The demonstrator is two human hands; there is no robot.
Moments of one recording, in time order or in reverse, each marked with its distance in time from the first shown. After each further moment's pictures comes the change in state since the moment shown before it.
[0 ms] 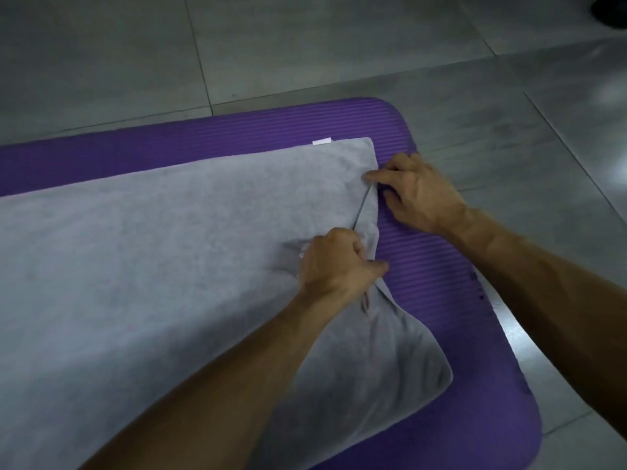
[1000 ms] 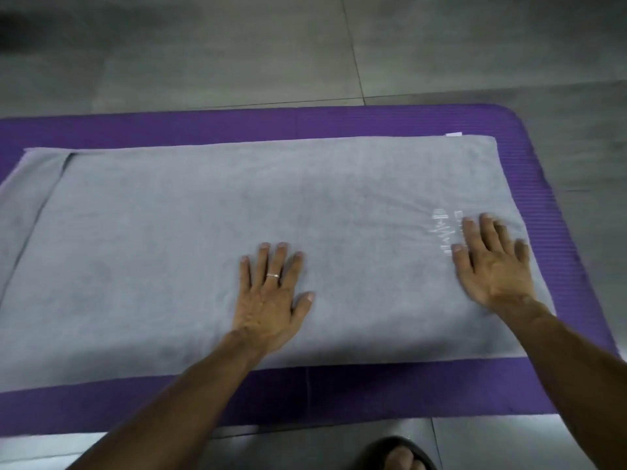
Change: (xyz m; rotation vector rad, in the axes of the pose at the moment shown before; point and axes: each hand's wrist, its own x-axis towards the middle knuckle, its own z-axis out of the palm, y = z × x) left_hand -0.200 -0.228 -0.148 0.817 0.125 0.019; right_hand -0.104 -0.163 0.022 -0.080 -0.268 0.484
